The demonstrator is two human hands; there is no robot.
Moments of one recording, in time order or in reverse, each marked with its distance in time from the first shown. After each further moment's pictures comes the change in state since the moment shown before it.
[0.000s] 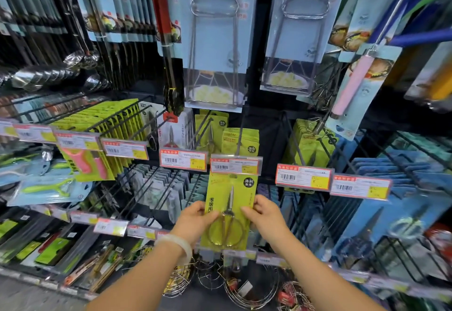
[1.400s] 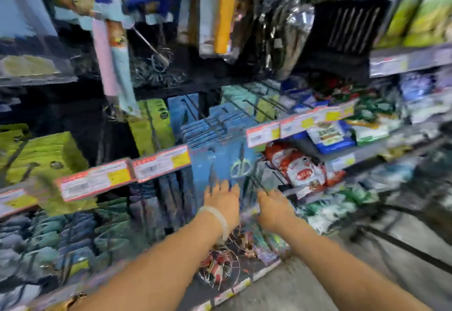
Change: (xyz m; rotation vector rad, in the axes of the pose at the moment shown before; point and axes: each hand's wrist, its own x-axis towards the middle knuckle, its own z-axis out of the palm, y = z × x) left_hand -0.045 0.030 0.352 1.535 -0.595 0.589; right_hand -0.125 0.125 -0.259 -1.032 0.253 0.514
